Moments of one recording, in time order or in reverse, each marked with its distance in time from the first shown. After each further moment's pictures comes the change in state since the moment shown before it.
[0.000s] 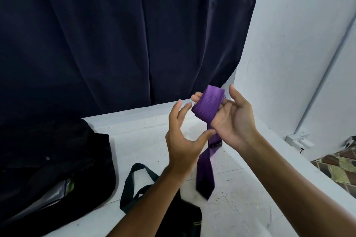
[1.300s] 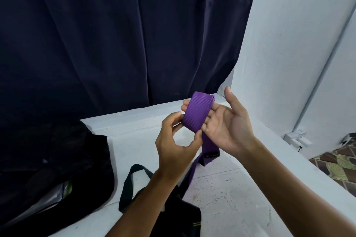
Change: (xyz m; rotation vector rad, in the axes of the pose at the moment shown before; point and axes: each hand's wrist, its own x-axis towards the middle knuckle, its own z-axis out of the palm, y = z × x) left_hand -0.002 -0.012 -0.012 0.130 0.094 0.265; right_hand -0.008 0.007 -0.004 -0.086 -0.175 0.116
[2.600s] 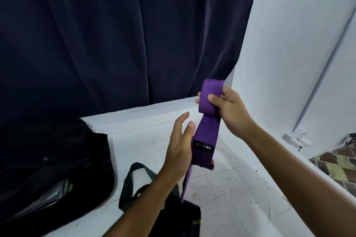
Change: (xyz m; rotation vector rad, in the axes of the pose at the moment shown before) left_hand 0.008 0.028 -0.006 -0.413 -0.399 -0.851; right_hand 0.027 -0.019 -0.020 -0.688 0.225 -0.263
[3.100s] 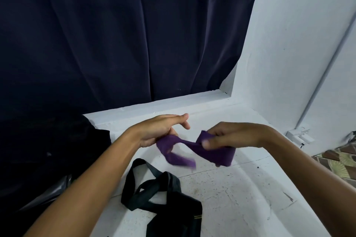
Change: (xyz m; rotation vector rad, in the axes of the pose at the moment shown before) left_hand 0.046 0.048 -0.065 0.421 -0.423 -0.470; right_hand -0.031 -0.008 -0.019 -0.741 -0.827 0.463
